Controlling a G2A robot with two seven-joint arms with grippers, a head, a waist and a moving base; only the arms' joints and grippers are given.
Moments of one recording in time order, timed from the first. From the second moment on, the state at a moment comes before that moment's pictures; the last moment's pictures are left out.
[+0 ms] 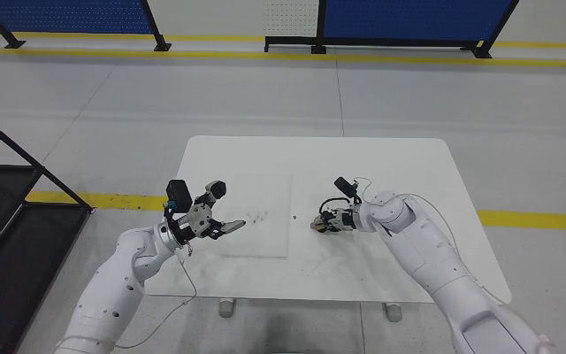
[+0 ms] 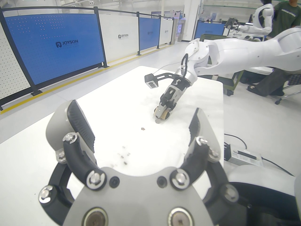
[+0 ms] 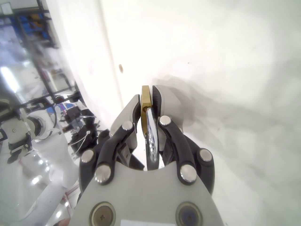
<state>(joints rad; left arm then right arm) 1.51 -1.00 -1.47 -1.51 1.13 -0.92 0.30 -0.80 -1.33 0.81 -0.90 -0.07 0.18 0.95</state>
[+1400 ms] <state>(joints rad) 1.51 -1.00 -1.47 -1.51 1.13 -0.92 0.30 -1.00 -1.25 0.96 -1.47 -0.39 0.26 0.77</state>
